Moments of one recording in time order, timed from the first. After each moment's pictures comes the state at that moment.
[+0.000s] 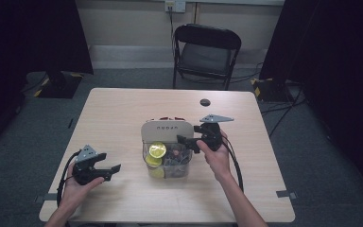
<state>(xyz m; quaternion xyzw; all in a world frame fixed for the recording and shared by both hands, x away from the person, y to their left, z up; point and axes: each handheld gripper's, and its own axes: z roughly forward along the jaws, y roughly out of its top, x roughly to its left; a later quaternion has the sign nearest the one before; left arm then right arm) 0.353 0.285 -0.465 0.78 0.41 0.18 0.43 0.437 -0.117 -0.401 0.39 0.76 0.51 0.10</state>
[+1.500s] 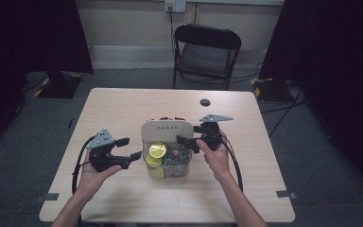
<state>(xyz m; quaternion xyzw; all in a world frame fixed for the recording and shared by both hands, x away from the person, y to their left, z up) 0.366 0.221 -0.402 0.78 0.33 0.15 0.52 0.440 -0.117 -0.404 0.39 0.76 0.51 0.09</state>
